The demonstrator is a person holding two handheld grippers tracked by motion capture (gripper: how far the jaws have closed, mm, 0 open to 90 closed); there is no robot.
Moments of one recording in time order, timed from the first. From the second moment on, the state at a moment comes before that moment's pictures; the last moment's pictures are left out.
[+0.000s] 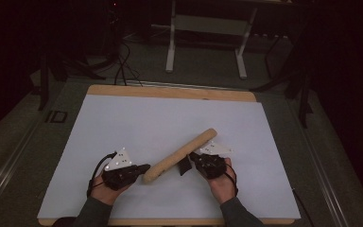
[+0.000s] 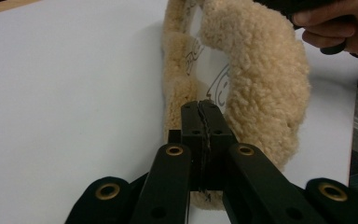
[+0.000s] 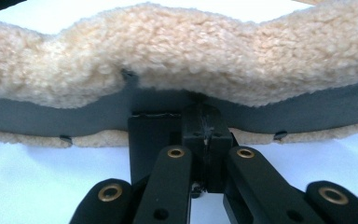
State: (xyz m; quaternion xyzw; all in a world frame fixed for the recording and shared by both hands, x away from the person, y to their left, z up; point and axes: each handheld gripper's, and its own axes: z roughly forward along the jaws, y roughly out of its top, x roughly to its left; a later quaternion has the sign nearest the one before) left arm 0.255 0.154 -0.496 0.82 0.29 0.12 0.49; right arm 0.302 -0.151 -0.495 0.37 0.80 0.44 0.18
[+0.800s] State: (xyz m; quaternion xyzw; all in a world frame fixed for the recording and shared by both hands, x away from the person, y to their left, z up) left arm 0.252 0.132 -0.498 0.83 0.27 0.11 0.48; right arm 0.299 -0.146 -0.493 0.37 0.80 0.44 0.17
